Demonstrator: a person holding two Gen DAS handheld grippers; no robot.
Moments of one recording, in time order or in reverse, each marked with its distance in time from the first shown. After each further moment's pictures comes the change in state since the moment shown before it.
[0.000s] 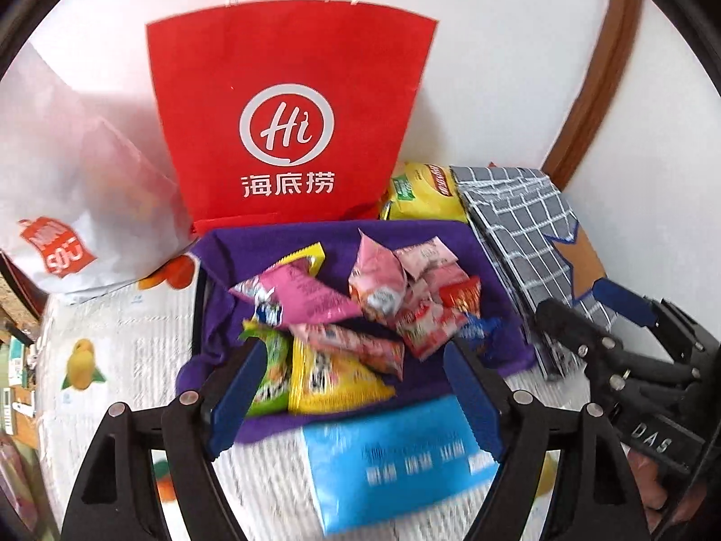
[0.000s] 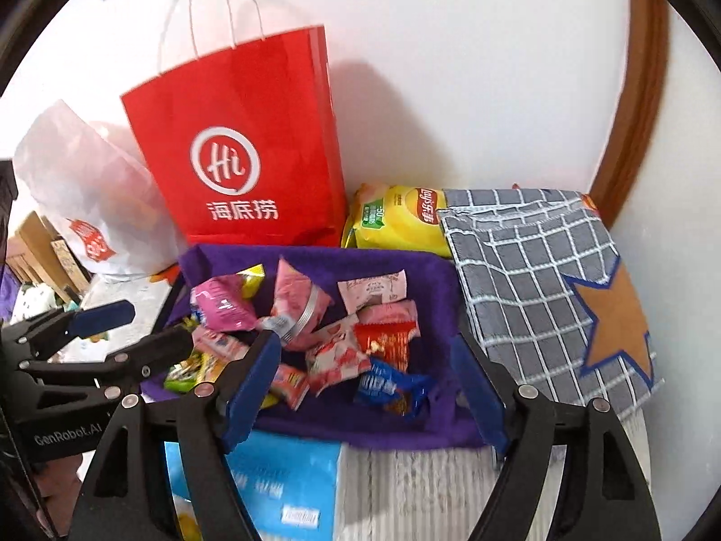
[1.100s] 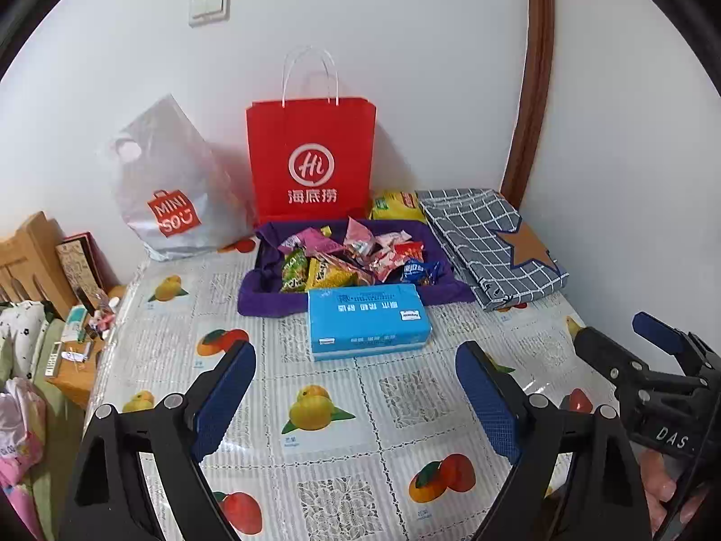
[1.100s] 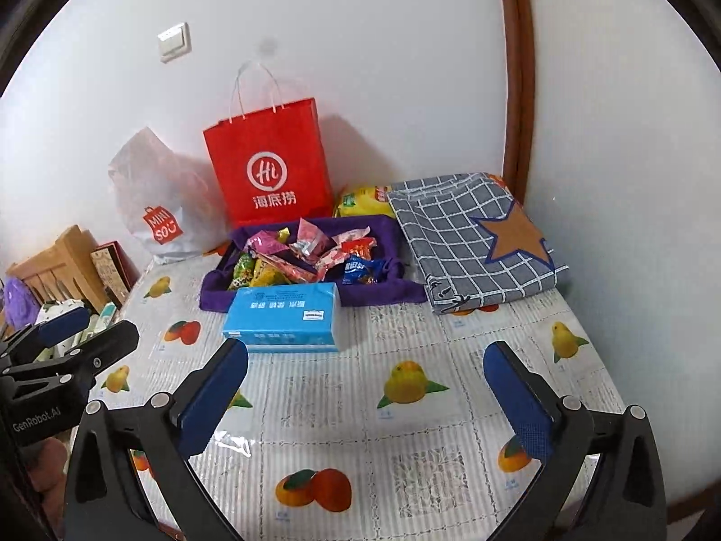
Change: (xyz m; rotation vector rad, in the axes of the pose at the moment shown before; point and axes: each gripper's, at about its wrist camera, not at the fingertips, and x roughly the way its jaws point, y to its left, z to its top) left arm -0.193 -0.065 -0.167 0.002 -0.250 0.115; right arm -0.212 -0.023 -0.171 0.079 -0.169 -0.019
